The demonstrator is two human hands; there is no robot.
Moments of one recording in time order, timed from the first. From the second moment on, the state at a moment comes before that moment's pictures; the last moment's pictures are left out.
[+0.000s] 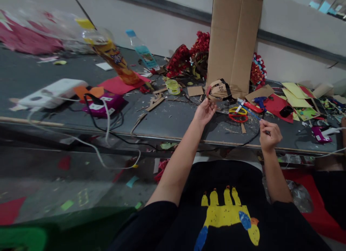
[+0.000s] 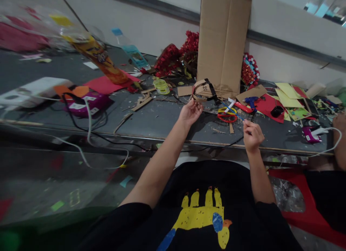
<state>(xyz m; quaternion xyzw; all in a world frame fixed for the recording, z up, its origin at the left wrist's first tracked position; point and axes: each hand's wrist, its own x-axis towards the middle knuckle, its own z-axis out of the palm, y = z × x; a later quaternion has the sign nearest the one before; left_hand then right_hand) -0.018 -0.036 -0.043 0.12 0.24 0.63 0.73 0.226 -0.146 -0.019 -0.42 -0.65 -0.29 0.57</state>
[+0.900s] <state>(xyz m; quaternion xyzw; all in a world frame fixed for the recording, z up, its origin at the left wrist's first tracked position) -0.010 -0.040 -0.044 0.24 0.24 0.60 0.73 0.240 -0.140 -0.008 -0.44 -0.63 -0.24 0.59</state>
